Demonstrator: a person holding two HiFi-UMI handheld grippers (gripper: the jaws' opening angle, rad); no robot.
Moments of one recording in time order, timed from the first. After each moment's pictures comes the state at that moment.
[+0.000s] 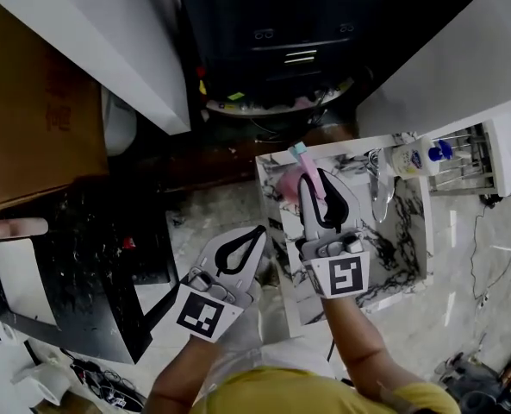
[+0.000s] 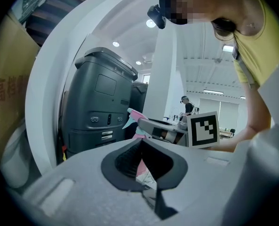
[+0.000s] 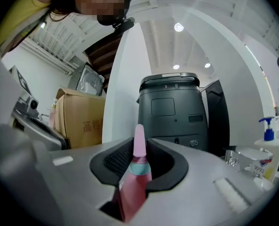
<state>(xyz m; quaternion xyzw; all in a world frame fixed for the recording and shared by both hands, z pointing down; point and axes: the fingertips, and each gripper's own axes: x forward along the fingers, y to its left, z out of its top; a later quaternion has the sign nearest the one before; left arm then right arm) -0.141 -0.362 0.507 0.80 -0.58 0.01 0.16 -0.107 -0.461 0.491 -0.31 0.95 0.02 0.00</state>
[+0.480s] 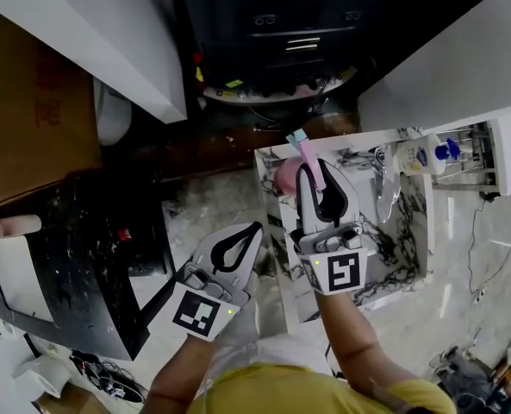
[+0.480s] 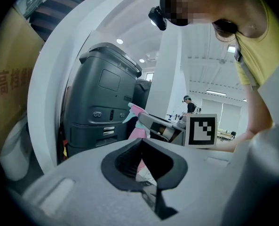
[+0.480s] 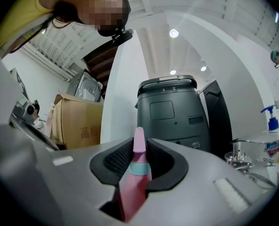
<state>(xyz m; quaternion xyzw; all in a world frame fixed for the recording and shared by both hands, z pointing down) -0.147 -0.366 0.523 0.79 -0.59 0.01 0.18 -0.115 -0.471 0.494 -0.32 0.95 0.01 0.05</state>
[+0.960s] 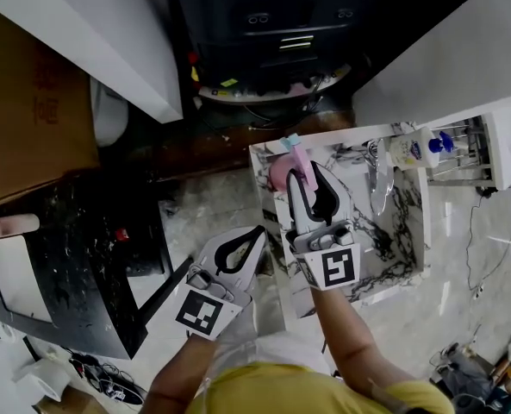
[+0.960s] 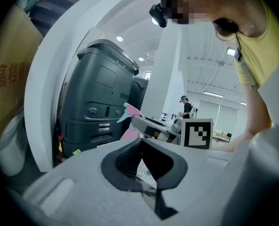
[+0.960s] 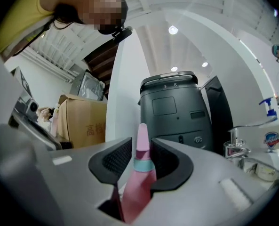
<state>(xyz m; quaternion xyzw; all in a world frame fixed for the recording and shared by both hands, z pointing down) -0.127 -0.356 0.528 0.80 -0.57 0.00 0.20 -0.110 -0.456 0.511 -0.30 0.95 0.00 0.04</state>
